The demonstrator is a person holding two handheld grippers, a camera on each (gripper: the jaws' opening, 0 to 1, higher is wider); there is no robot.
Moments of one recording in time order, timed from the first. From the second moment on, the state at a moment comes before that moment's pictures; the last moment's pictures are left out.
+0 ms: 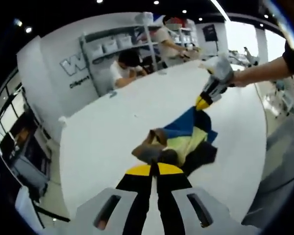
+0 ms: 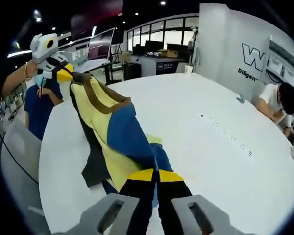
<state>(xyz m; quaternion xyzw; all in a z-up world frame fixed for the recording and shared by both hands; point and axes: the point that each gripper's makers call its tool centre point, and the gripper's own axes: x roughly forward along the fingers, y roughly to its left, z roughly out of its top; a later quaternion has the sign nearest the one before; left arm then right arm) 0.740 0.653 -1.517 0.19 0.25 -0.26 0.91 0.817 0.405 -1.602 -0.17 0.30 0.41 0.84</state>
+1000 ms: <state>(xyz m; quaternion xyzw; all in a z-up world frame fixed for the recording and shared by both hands) 0.745 0.675 -1.409 0.15 0.15 -0.16 0.96 0.799 0.372 -1.406 -0.07 0.11 0.37 0.92</state>
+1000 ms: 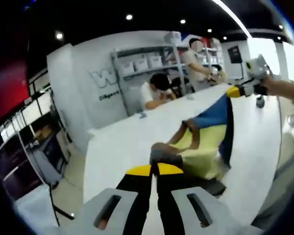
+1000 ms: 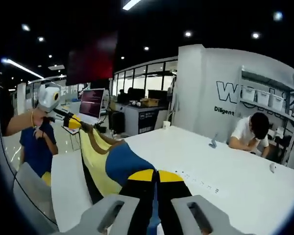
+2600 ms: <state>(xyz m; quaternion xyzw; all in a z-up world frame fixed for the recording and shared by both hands) 0.671 0.680 -1.317 0.19 0.04 -0.17 0.97 0.685 0.394 -1.281 -0.11 0.02 0.38 0.92</state>
